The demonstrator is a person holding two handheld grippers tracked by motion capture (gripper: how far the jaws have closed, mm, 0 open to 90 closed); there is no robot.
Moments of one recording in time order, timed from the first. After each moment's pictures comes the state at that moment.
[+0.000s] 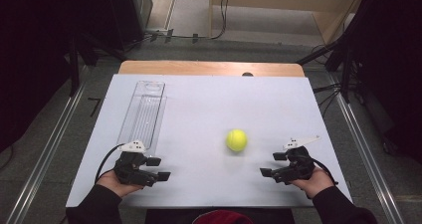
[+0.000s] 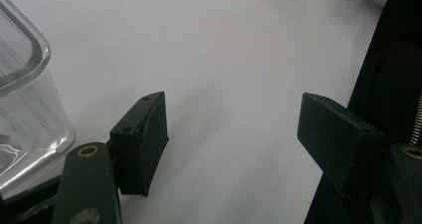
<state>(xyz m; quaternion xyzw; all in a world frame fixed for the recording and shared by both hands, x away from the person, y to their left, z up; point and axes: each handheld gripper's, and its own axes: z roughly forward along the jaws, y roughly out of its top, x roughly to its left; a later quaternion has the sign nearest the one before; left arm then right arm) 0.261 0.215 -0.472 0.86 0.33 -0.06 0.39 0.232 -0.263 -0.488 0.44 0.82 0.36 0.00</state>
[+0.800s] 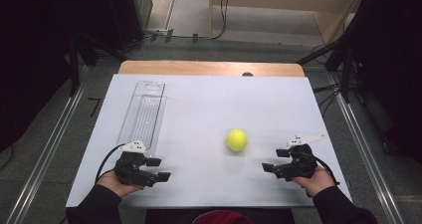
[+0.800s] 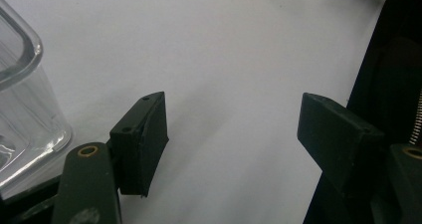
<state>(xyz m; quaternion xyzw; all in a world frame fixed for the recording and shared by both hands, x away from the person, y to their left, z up) 0.261 0.214 -0.472 0.86 0.33 -0.06 0.38 0.234 -0.269 -0.484 0.47 0.80 0.37 0.03</state>
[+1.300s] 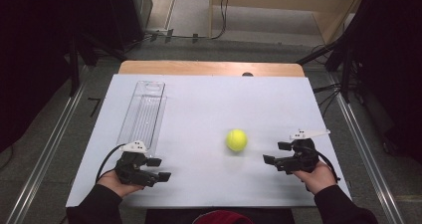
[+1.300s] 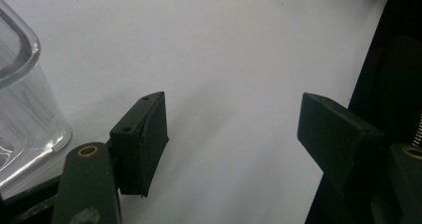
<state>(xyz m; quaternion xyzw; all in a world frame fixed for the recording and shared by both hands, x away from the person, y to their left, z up) 0.261 0.213 -0.473 0.86 0.33 -0.06 0.38 0.244 -0.272 -0.472 0.48 0.78 0.39 0.05</state>
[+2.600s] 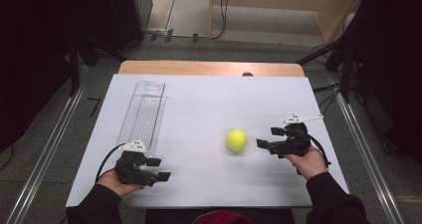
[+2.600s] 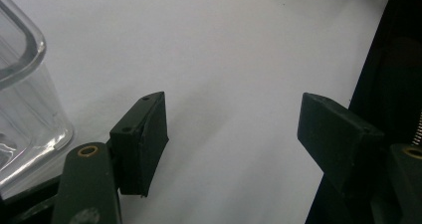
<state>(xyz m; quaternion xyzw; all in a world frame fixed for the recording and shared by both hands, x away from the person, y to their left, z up) 0.262 0.214 -0.473 0.86 0.34 -0.06 0.38 0.281 -0.261 -0.461 0.47 0.78 0.42 0.06</state>
